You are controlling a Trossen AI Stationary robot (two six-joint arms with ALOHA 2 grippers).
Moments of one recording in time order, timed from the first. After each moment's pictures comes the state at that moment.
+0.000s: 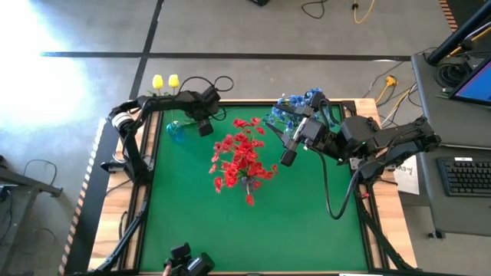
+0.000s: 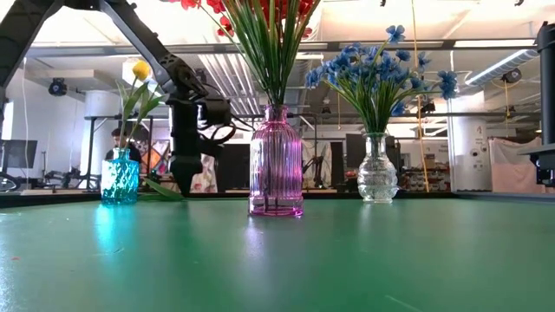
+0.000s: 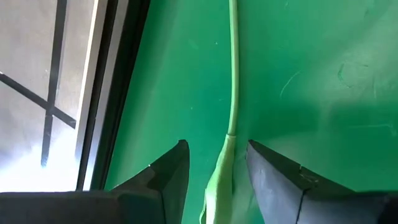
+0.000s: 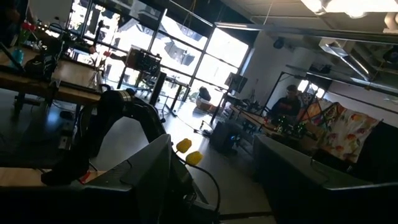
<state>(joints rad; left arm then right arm) 0.75 1.84 1.14 -0.63 -0.30 0.41 0.26 1.35 1.52 0.03 0.70 -0.52</state>
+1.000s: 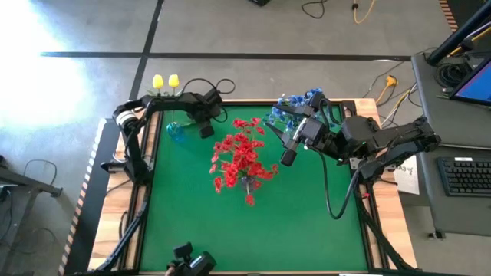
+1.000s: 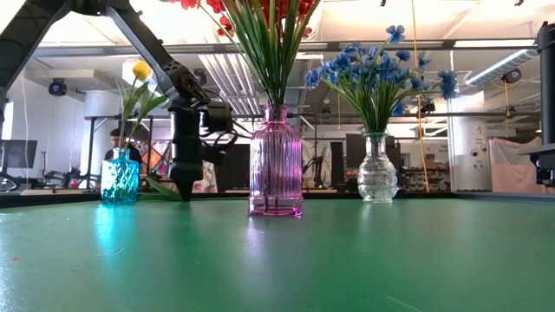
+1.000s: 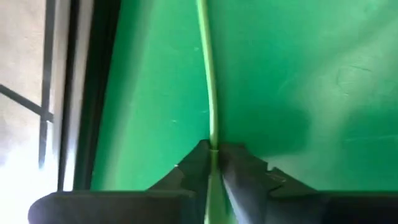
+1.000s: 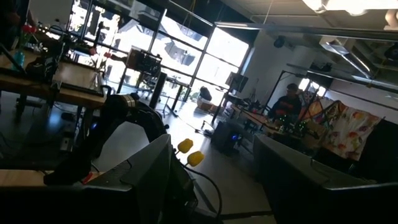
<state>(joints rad) 0.76 1.89 1.14 -0.60 -0.28 0.44 0.26 1.35 1.52 0.03 0.70 -0.51</state>
